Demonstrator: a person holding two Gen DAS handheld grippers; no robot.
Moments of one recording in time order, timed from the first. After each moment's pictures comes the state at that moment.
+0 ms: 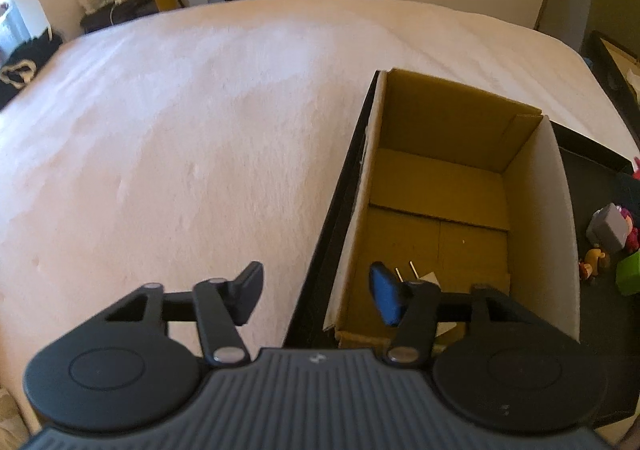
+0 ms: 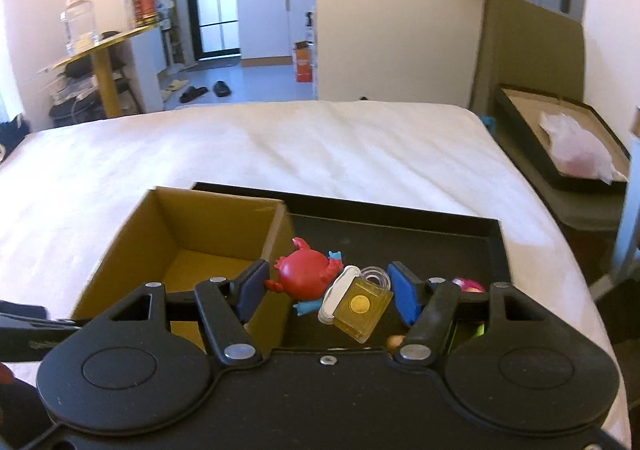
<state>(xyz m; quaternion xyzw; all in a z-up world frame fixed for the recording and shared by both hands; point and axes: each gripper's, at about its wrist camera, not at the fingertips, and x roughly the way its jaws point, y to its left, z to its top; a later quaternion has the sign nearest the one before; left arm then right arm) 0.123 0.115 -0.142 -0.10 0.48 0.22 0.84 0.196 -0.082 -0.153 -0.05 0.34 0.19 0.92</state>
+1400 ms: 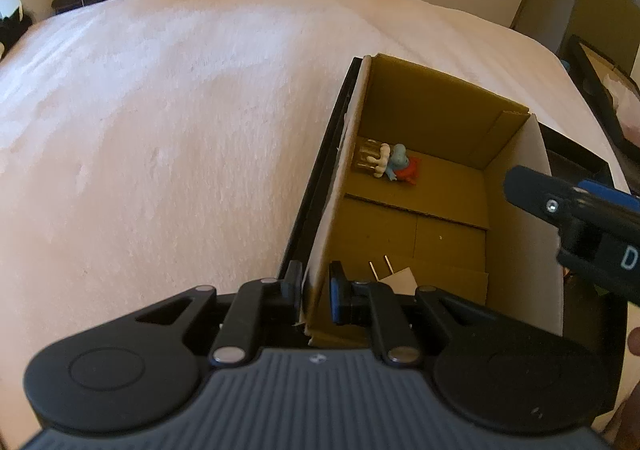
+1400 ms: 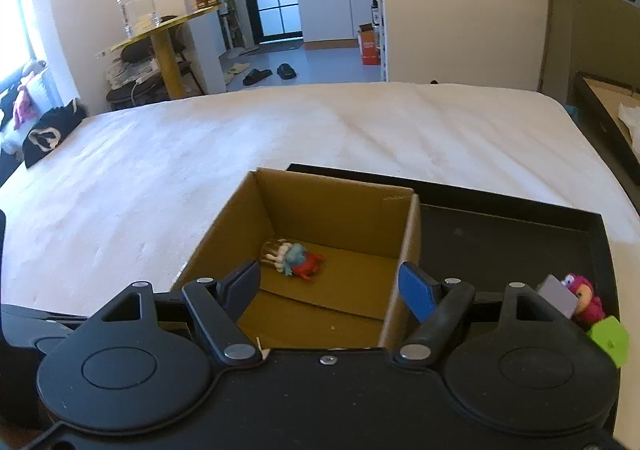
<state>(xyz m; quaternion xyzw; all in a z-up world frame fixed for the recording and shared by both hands) 0.128 0.125 -0.156 -0.13 0.49 0.18 0.85 0.187 -0.034 -0.157 -0.02 0.36 0.28 0.89</state>
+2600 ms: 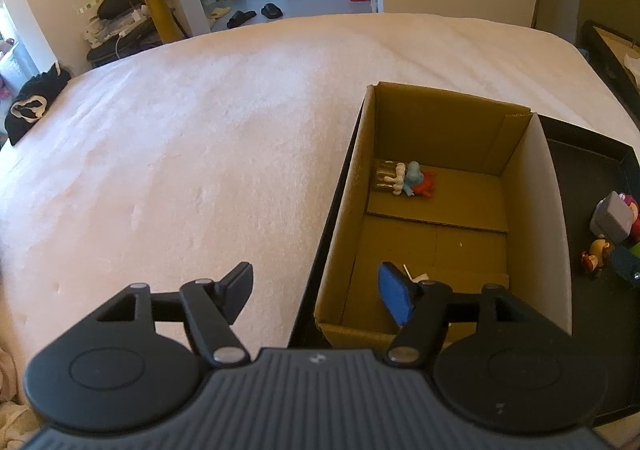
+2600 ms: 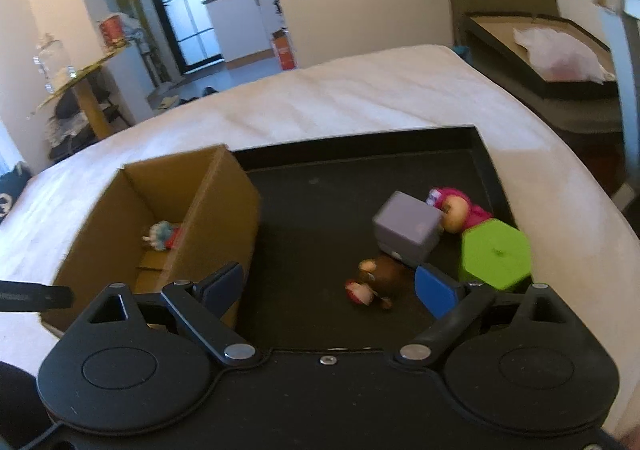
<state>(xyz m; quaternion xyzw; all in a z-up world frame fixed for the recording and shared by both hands) 0.124 0.091 -0.134 -0.04 0.47 0.24 0.85 0.192 -0.149 -0.212 0.06 0.37 0.18 0.91</state>
